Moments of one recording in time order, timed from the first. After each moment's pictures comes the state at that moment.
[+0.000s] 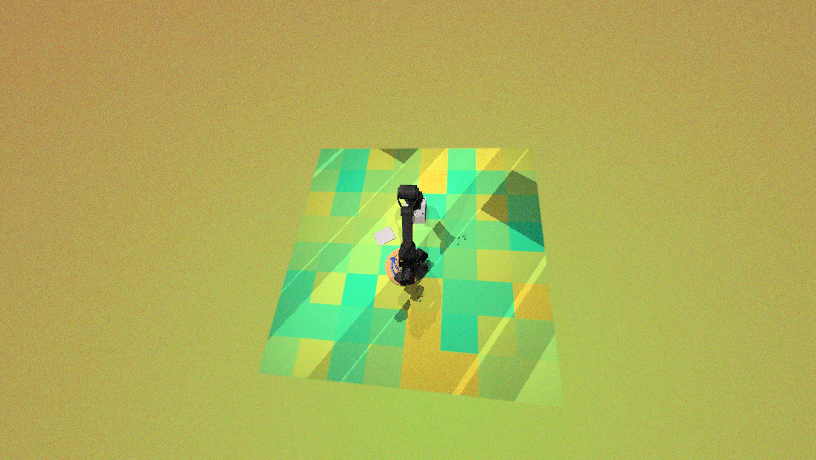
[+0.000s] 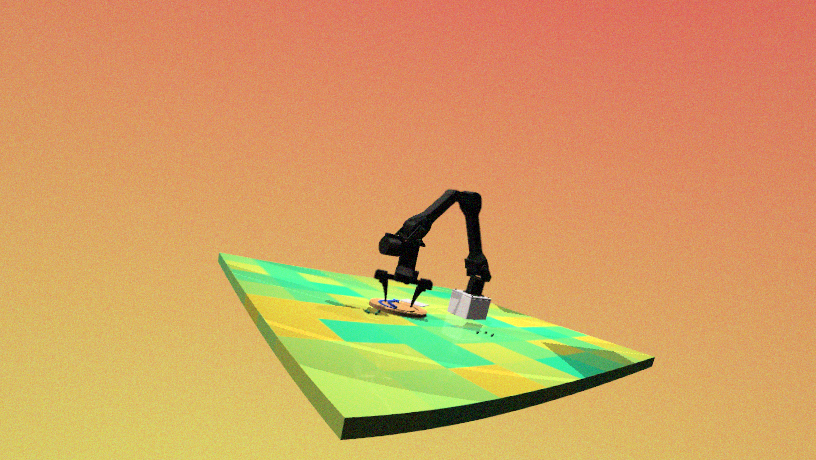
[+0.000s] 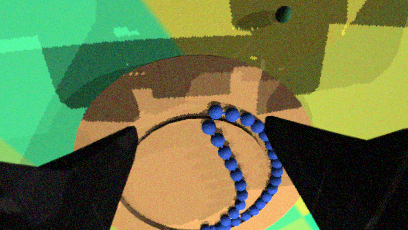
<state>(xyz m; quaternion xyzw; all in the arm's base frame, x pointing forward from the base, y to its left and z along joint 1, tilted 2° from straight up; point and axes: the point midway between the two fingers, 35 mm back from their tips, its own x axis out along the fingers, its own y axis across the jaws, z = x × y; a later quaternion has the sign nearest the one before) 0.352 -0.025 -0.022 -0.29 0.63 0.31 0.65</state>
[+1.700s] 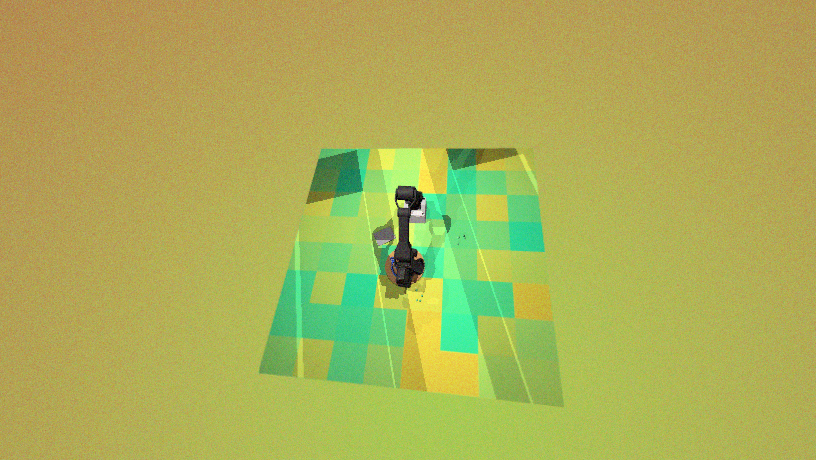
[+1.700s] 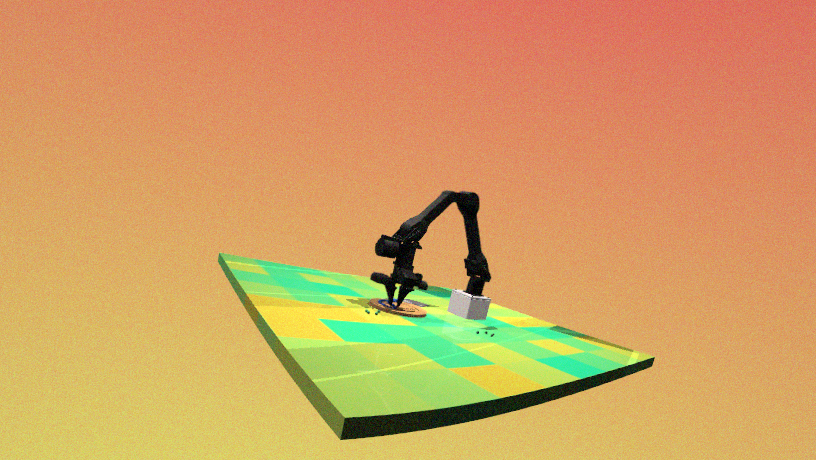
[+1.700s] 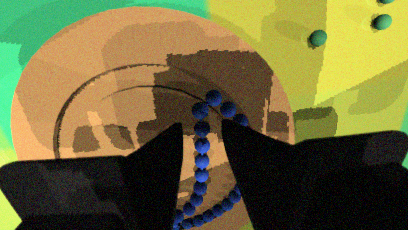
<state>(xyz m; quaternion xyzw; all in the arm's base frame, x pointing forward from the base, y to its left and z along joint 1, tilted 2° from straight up) 0.351 -0.043 -0.033 -0.43 0.54 0.44 0.57</state>
